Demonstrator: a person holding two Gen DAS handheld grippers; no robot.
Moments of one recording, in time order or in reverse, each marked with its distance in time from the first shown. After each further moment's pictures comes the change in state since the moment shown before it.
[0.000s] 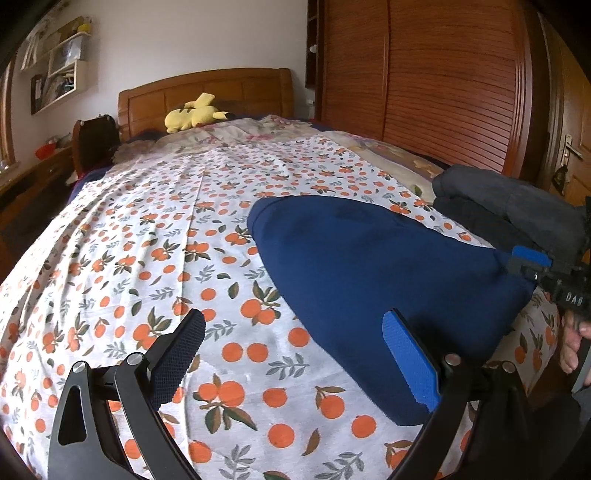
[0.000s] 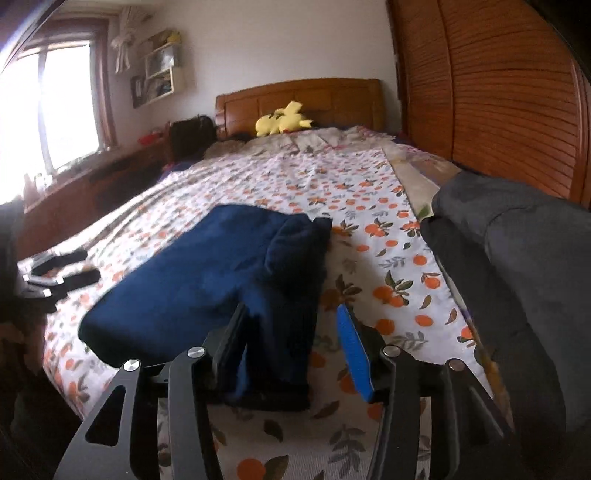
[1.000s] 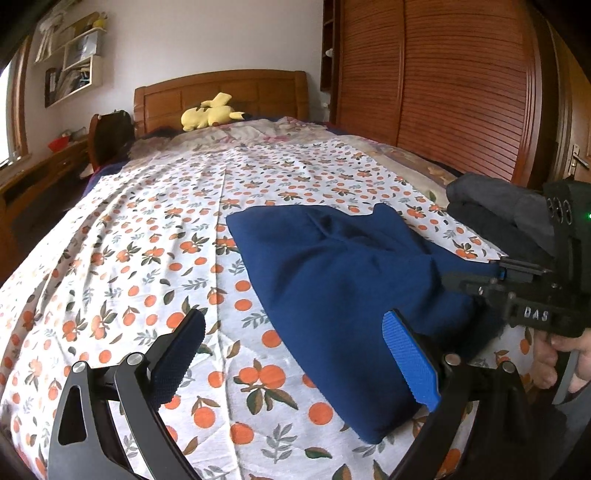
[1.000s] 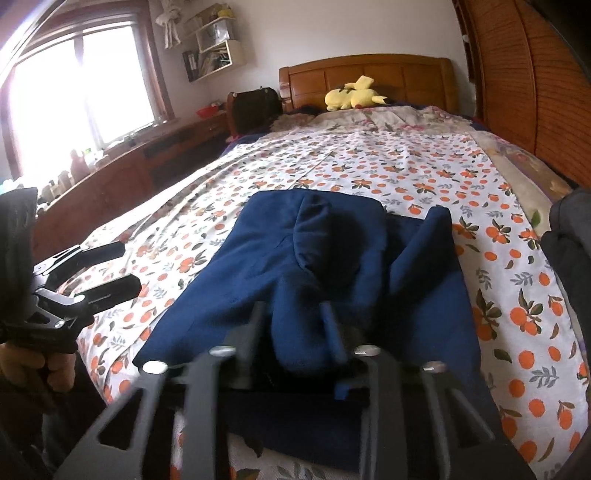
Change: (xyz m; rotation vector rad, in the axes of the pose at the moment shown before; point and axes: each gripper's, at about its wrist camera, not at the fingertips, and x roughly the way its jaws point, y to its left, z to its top) left arm -0.028 0.037 -0.009 -0.041 -0.006 0.039; right arm 0.065 0.094 0.019 -0.079 0.120 0.251
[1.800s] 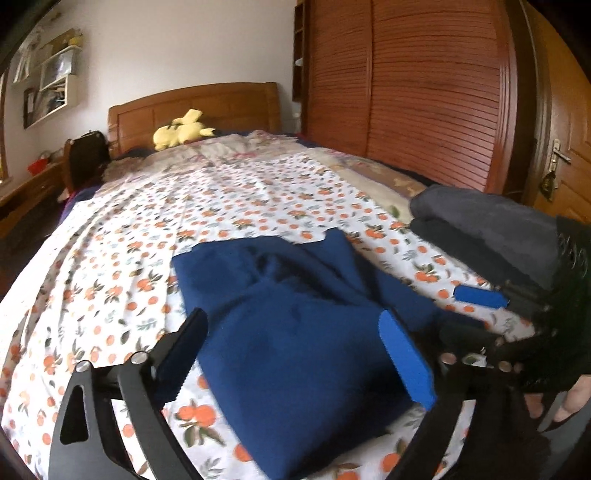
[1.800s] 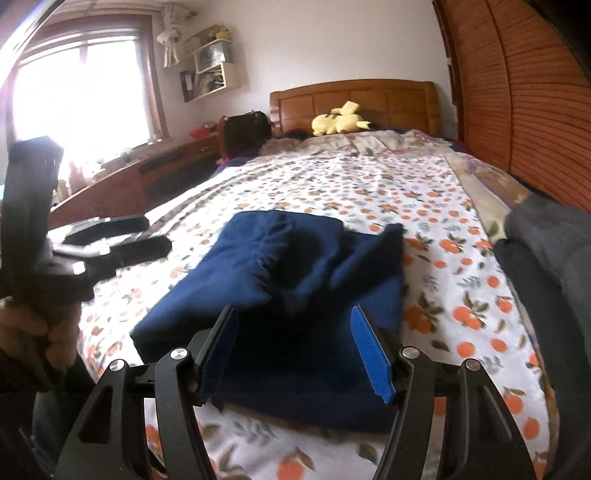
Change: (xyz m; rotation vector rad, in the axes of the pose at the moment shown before) left arm -0.001 -0.066 0.039 0.051 -0.034 -0.065; right arm -0.054 -0.025 -0.014 -0.017 -0.096 -0.044
